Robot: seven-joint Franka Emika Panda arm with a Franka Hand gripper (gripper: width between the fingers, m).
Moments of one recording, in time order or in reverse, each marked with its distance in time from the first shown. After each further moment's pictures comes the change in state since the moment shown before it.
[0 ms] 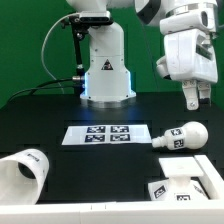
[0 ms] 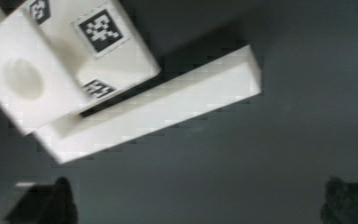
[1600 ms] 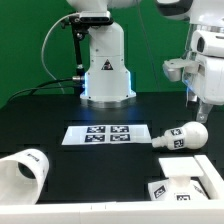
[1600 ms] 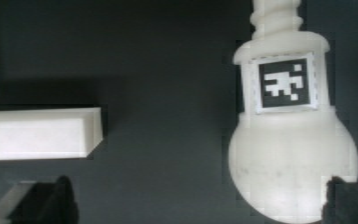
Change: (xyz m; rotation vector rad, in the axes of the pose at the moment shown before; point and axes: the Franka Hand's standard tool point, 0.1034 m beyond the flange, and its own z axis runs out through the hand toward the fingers) arm -0.016 -0.055 0.015 0.196 -0.253 -0.450
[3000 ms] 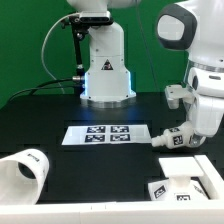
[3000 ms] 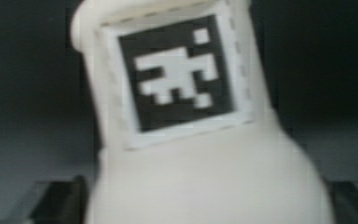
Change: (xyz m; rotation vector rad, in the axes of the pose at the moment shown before) arm 0.021 -0.048 0.062 0.071 -0.001 0.050
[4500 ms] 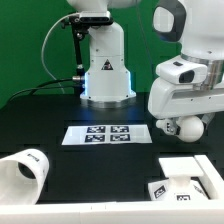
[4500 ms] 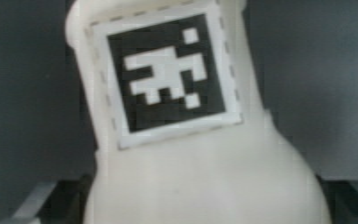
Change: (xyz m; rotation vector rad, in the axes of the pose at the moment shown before) arm -0.017 0.011 -0.016 0.083 0.027 1.184
